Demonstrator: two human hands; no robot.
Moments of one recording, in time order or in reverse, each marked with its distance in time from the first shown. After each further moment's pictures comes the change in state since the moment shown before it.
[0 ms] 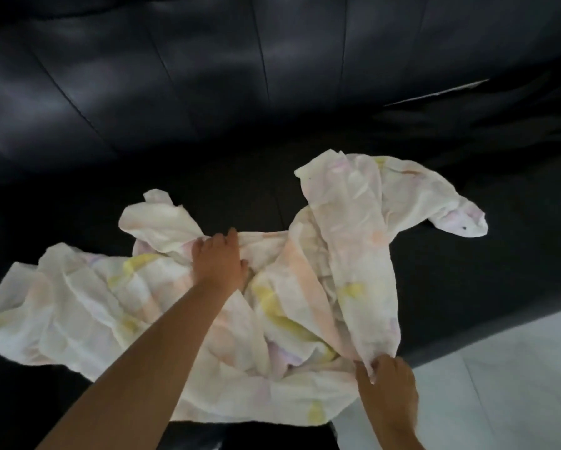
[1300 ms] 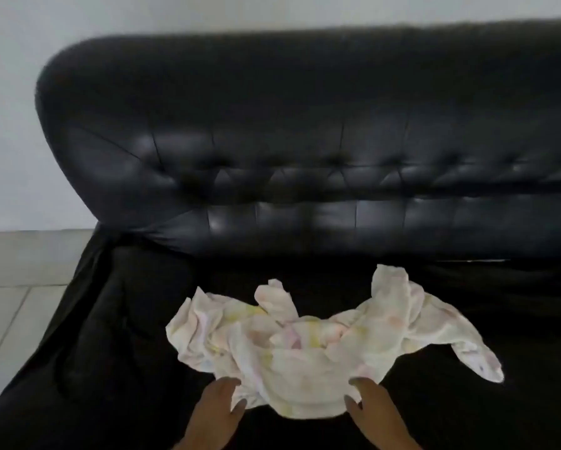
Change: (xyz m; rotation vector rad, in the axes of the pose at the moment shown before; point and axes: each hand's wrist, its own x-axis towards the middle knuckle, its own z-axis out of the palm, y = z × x) left_hand -0.239 -0.136 -0.045 -0.556 0.192 -0.129; right_hand -0.126 -0.115 -0.108 -0.239 -0.164 -0.737
